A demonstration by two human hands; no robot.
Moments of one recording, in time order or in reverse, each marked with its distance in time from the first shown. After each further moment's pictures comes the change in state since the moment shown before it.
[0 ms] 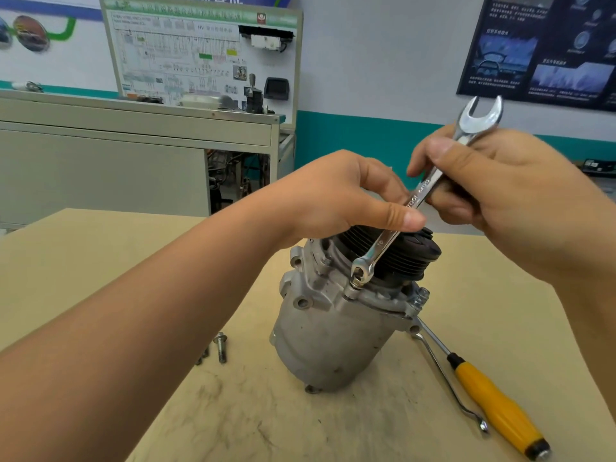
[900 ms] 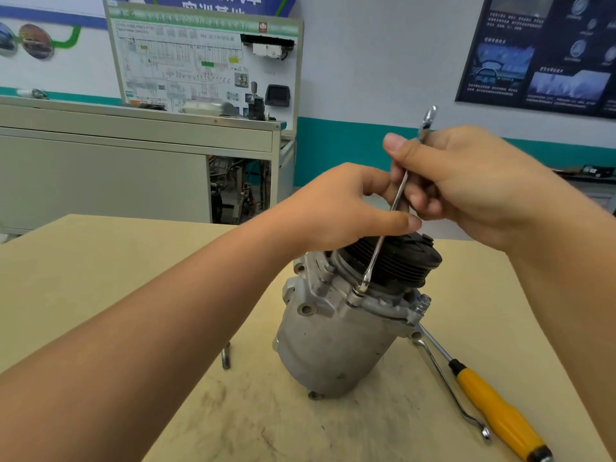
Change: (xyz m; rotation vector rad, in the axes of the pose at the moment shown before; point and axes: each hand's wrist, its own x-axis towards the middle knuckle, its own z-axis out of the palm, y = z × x) left_hand 0.005 -0.008 0.005 0.100 0.089 -0.036; right_hand 0.030 -0.008 0.010 0.035 0.048 0.223
